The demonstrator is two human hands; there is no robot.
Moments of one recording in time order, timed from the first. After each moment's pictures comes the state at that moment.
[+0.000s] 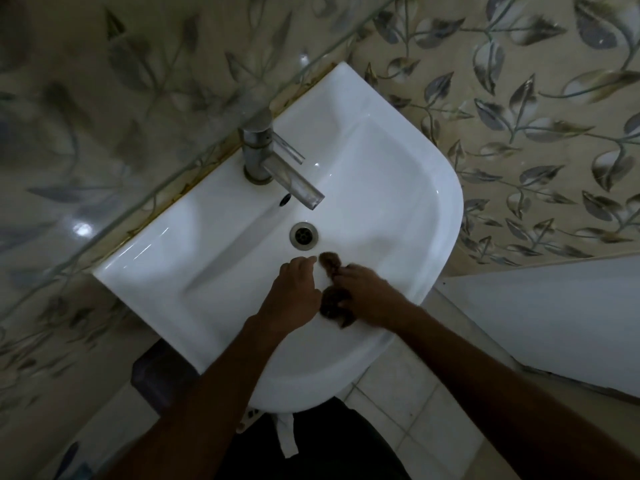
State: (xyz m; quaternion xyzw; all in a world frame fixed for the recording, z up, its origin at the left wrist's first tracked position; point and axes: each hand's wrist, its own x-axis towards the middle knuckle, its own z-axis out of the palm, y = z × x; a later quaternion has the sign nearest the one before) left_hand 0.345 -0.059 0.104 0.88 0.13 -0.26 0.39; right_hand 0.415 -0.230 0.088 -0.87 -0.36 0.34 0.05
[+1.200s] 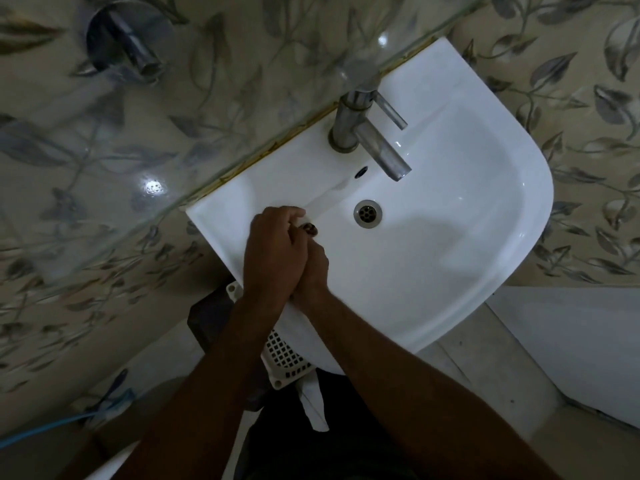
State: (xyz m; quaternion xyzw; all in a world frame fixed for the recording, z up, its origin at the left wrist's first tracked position) left_hand 0.289 0.027 0.152 0.87 0.33 0.07 0.37; right_hand 0.298 -0.029 0.094 -0.79 0.04 0.33 0.51
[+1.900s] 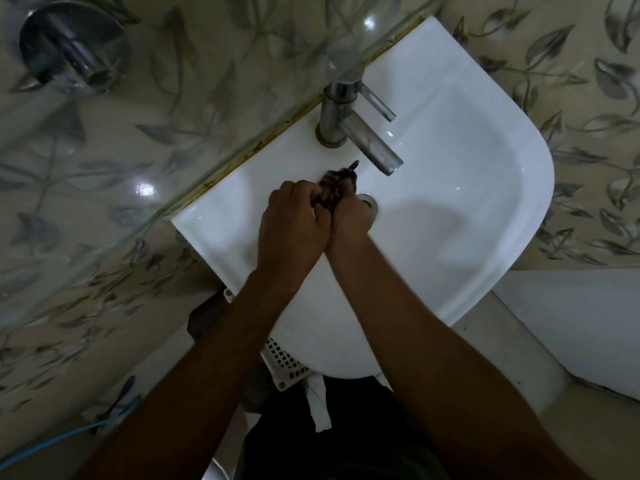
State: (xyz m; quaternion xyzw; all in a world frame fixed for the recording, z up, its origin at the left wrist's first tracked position) left_hand 0.337 0.021 0.149 0.91 0.26 0.03 0.32; right_hand 0.401 -0.033 0.111 -0.48 0.42 0.20 0.75
